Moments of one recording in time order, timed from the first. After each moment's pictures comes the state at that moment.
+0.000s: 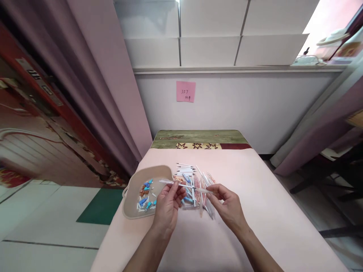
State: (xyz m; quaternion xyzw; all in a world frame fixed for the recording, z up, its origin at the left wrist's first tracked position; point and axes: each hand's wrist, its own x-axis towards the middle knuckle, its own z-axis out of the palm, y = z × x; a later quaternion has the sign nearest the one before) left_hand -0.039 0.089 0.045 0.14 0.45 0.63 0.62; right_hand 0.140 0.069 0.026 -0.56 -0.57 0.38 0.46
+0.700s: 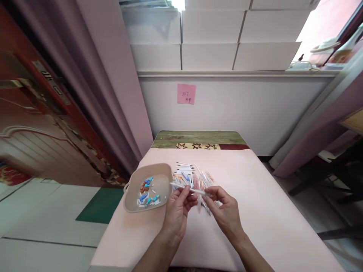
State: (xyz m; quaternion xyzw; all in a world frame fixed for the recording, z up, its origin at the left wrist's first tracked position) left_hand -0.012 0.057 0.035 0.15 0.42 0.59 0.67; right_hand 0.131 0.044 0.023 -0.54 -0.58 0.31 0.52
